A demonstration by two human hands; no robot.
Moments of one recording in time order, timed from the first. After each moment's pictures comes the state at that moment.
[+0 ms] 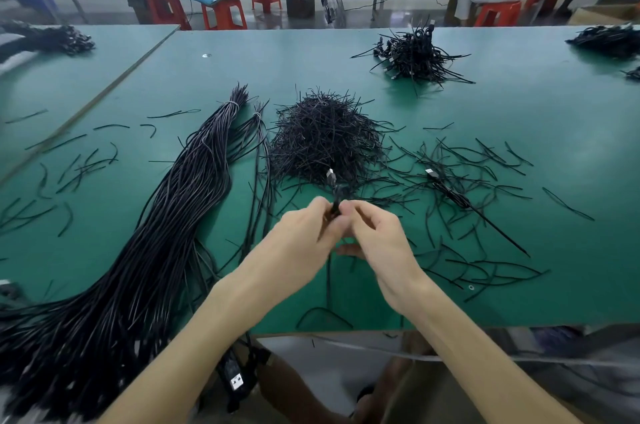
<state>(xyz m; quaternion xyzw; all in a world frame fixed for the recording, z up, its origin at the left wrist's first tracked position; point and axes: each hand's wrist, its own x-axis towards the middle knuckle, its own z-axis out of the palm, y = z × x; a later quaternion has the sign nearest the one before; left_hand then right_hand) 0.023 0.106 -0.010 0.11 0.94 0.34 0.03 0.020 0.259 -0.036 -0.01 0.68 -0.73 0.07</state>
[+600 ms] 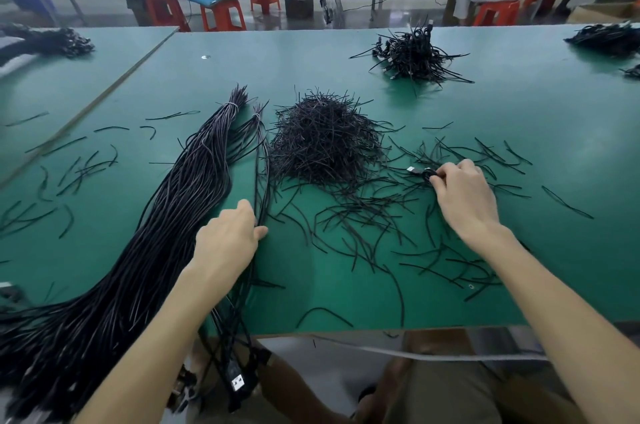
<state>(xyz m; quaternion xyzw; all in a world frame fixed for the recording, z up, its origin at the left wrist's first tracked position) -0.006 0.041 -0.032 -0.10 0.99 0.10 0.05 -0.076 0.384 -0.050 0.07 0.98 -0.15 -0.14</state>
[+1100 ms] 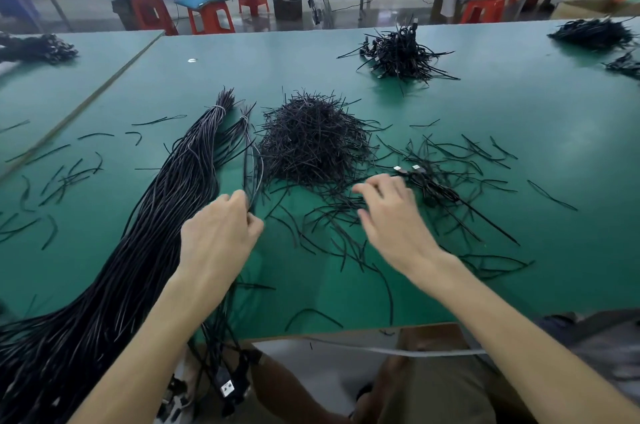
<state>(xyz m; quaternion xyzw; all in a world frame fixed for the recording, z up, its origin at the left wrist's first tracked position) 0.005 0.054 -0.019 -0.05 0.99 0.07 -0.12 -0.020 0.308 -0.051 -0.16 0.96 -0.17 -0.14</state>
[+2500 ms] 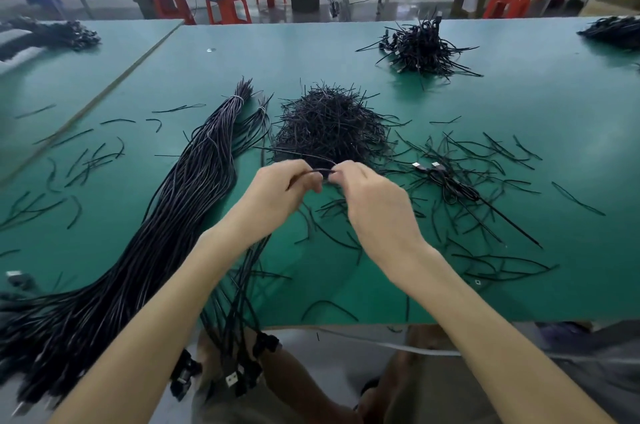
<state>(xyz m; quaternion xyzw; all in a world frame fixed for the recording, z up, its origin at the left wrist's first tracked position) -0.020 0.072 0.006 0.13 0.91 0.40 -0.03 -0.005 0.248 -0.014 -0.18 0.93 -0.22 -0.22</state>
